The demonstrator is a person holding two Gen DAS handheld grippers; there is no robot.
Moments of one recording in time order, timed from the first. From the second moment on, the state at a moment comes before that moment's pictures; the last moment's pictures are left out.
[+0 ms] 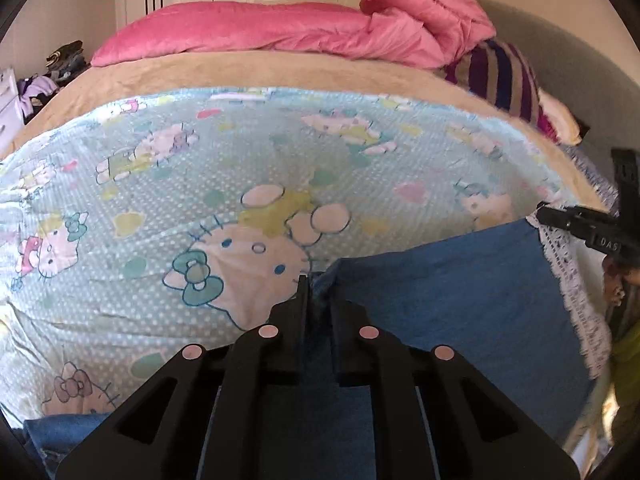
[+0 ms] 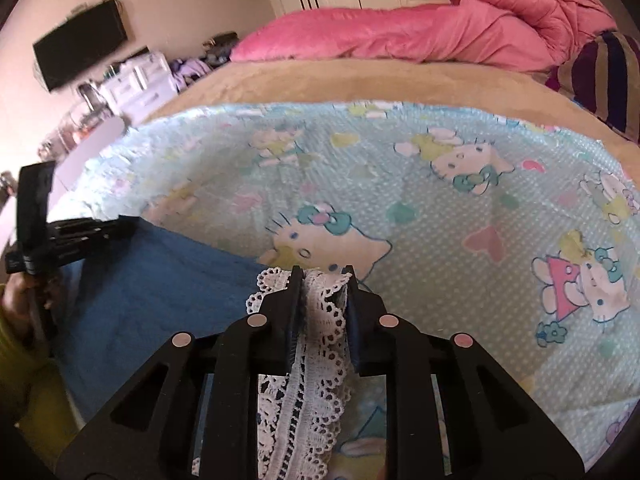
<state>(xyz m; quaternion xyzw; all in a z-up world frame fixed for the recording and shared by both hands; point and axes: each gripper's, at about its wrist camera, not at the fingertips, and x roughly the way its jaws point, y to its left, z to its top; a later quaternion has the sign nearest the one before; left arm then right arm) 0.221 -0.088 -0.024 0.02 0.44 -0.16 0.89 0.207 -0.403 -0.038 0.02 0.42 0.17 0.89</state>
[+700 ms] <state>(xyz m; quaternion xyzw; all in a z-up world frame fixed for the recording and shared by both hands) 0.167 -0.005 0.008 -0.07 0.38 -0.10 0.92 0.148 -0.412 -0.011 -0.01 0.39 0.11 0.91</state>
